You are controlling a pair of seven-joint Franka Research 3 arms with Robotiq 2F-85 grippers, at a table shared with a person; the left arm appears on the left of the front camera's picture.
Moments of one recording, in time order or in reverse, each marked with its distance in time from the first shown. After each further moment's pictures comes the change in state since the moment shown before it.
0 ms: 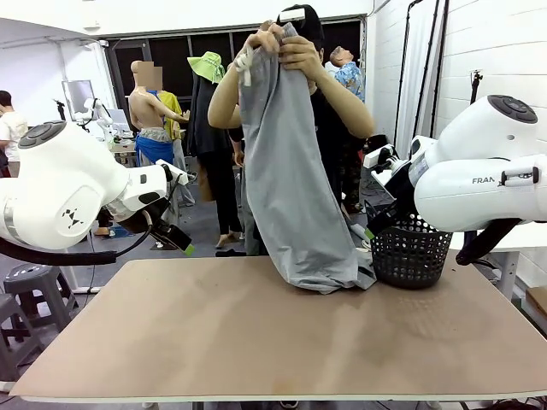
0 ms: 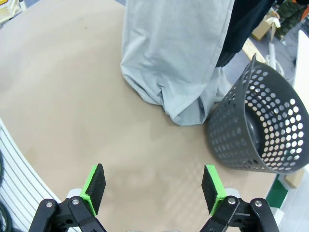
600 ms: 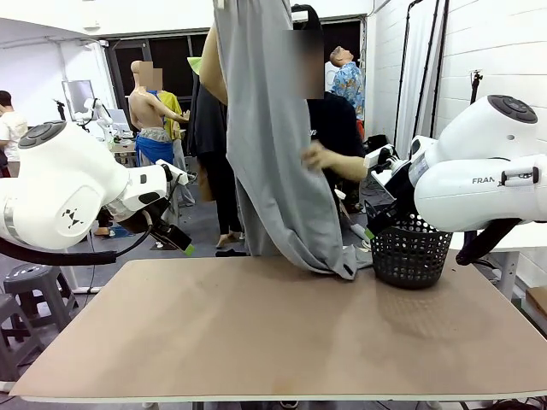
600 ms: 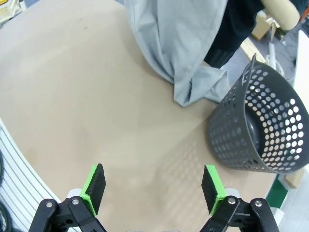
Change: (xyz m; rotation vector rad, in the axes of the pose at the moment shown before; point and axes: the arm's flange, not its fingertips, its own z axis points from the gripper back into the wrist) left arm 0.000 0.000 0.000 0.000 0.000 0.000; right arm 0.000 0.000 0.000 0.000 0.000 0.000
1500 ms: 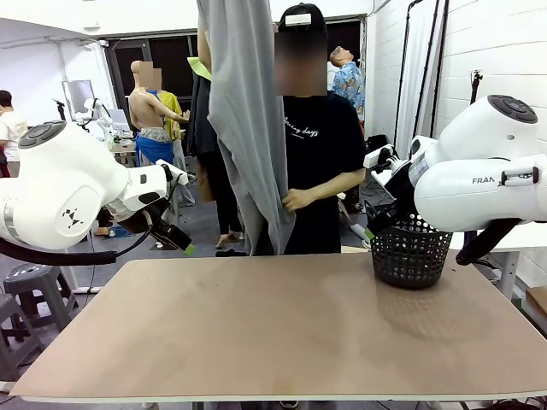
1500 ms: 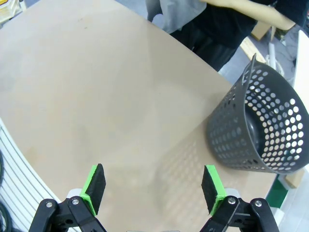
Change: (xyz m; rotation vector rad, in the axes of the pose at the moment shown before) left arm 0.000 0.000 0.000 0.000 0.000 0.000; right arm 0.000 0.000 0.000 0.000 0.000 0.000
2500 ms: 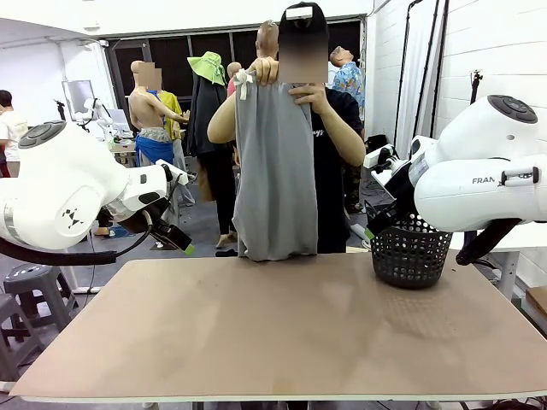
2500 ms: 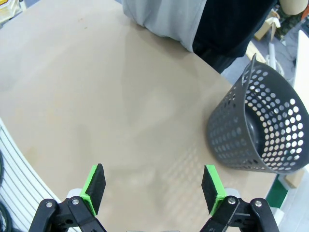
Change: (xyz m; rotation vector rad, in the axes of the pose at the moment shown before) left arm 0.000 0.000 0.000 0.000 0.000 0.000; right arm 0.000 0.000 0.000 0.000 0.000 0.000
